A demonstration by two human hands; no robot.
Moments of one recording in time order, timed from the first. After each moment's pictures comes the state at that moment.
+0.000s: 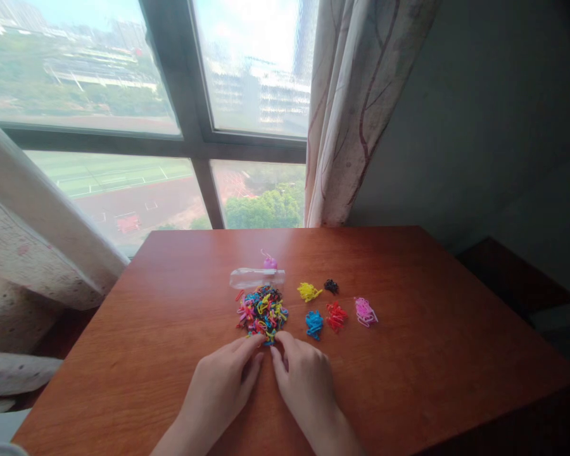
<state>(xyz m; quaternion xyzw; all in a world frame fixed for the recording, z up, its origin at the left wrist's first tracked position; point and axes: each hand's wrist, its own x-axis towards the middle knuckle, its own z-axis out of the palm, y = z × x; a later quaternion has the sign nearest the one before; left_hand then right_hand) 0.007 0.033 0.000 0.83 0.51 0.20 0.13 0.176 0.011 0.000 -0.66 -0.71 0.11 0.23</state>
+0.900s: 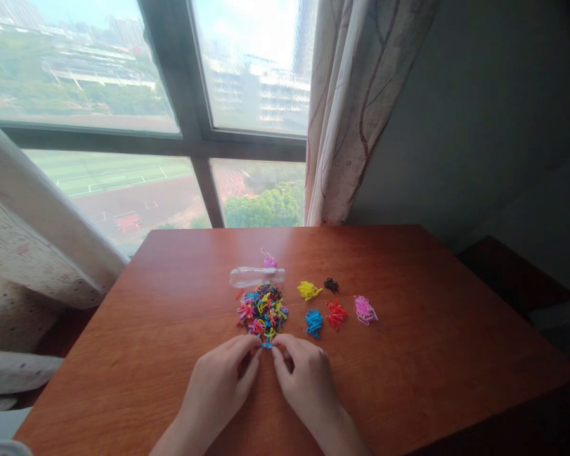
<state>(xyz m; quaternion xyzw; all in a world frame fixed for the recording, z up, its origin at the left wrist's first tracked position) 0.010 0.032 0.011 0.80 0.52 0.21 0.19 0.182 0.011 -0.010 -0.60 -0.70 0.19 0.34</state>
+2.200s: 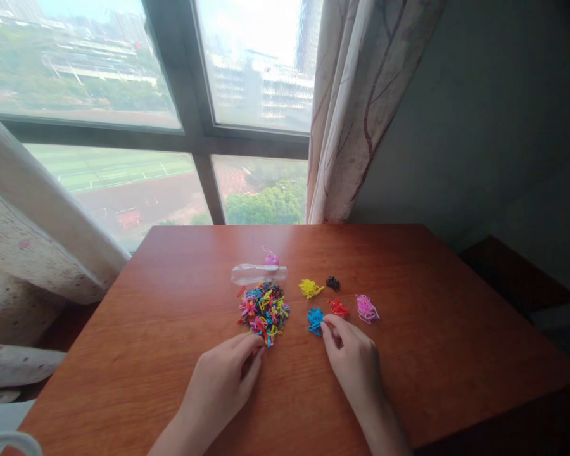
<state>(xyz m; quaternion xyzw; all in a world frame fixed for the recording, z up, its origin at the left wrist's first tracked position) 0.009 0.031 0.014 0.82 0.51 0.18 0.18 0.253 0.018 -0.008 -0.65 -0.67 -0.02 0.34</state>
